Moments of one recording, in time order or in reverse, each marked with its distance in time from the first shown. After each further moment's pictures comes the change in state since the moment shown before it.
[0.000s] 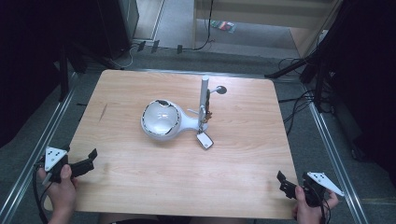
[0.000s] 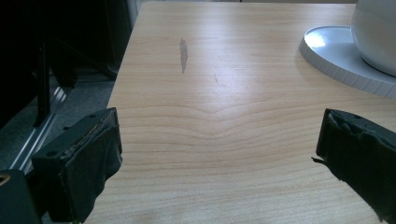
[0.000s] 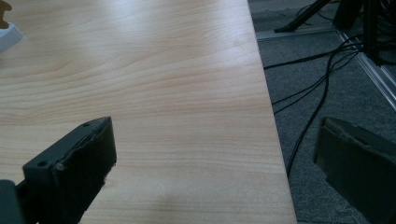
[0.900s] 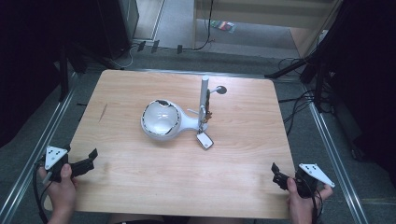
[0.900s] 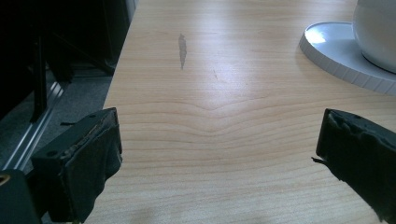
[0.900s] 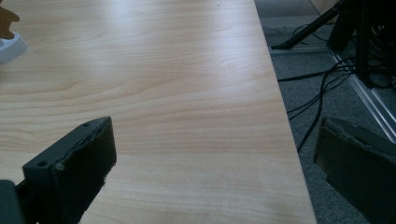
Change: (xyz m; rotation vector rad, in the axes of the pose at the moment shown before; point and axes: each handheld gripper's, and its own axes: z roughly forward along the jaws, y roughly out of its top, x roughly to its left) left arm 0.001 0.001 0.002 0.023 -0.007 -0.003; right arm 0.023 0.018 0.013 -0.037 -0.022 -0.062
